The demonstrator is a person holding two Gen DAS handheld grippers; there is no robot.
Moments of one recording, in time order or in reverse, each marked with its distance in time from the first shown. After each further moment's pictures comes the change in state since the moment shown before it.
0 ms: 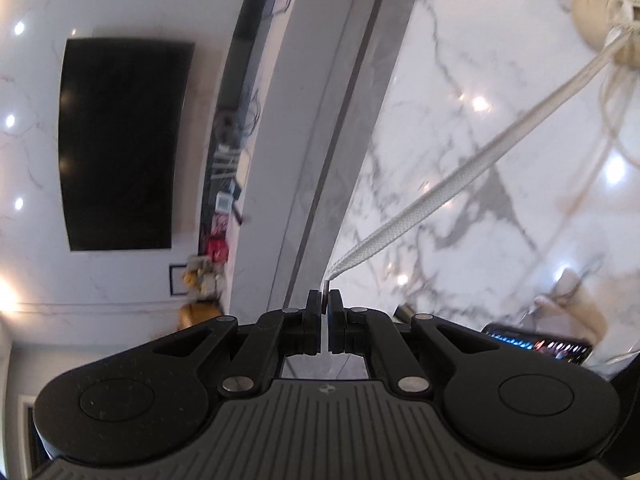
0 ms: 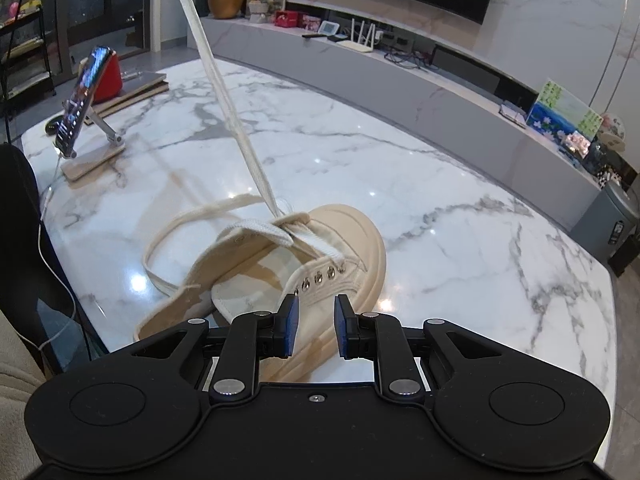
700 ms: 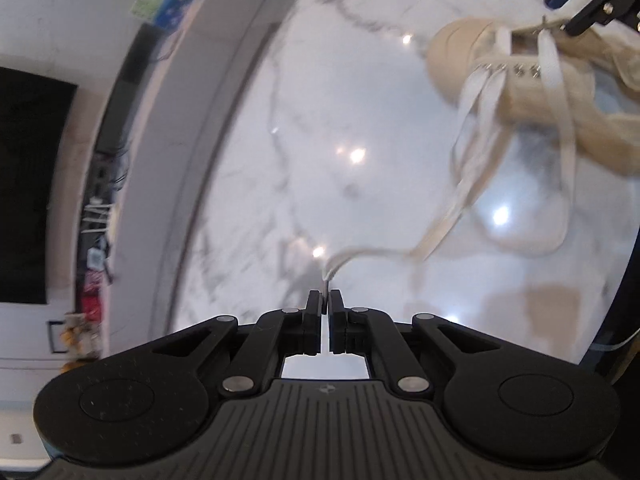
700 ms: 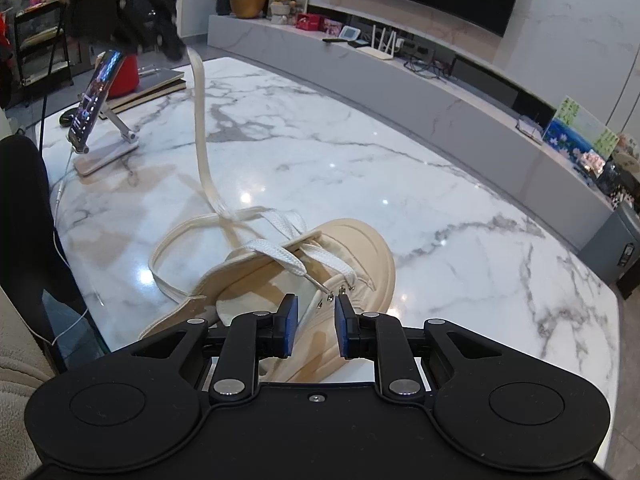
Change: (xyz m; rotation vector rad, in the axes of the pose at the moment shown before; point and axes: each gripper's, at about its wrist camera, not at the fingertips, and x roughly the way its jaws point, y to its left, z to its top) left arm 0.014 -0.113 0.052 0.010 -0.200 -0.399; right arm 0.009 0.000 0.007 -0.053 0.016 0.013
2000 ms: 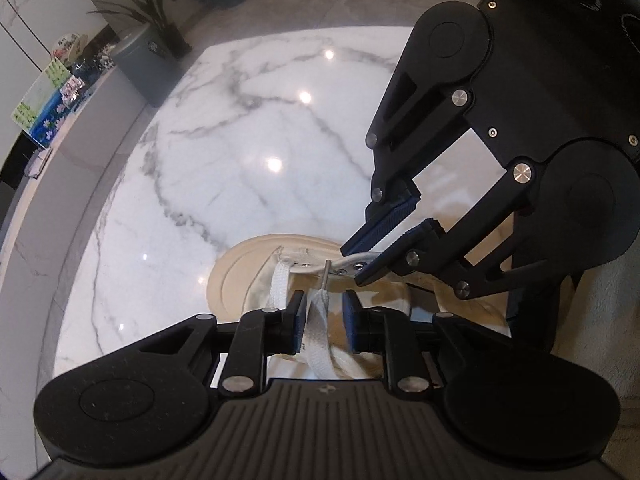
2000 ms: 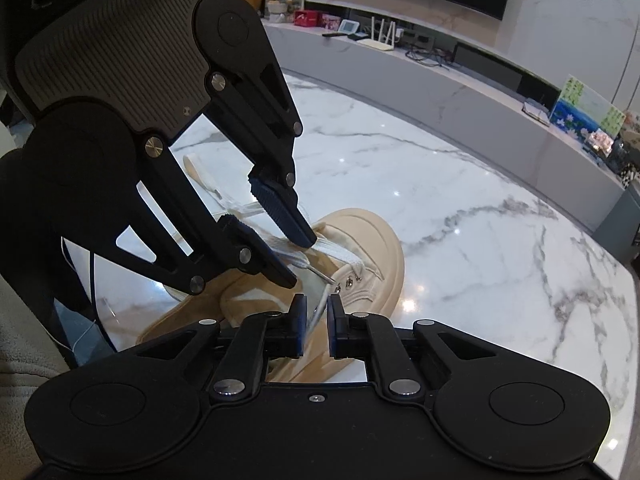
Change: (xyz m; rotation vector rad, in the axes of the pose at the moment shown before) left arm -0.025 -0.080 0.093 0.075 -0.375 -0.396; right arm 0.003 -0.010 -0.006 0.059 0.001 0.057
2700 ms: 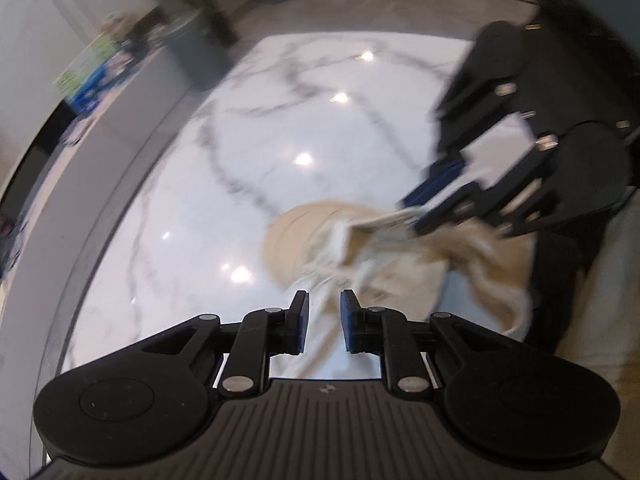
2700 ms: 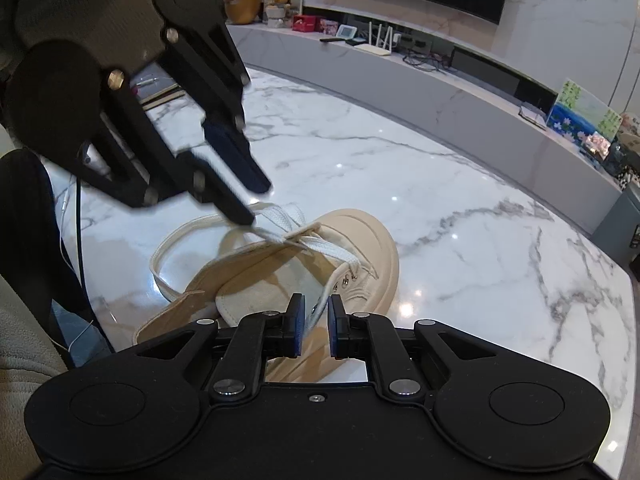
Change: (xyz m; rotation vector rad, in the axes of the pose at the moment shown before) left arm -0.033 0.033 -0.035 -0.143 0.005 0.109; right arm -0.005 0.000 -0.005 -0.008 -0.015 -0.011
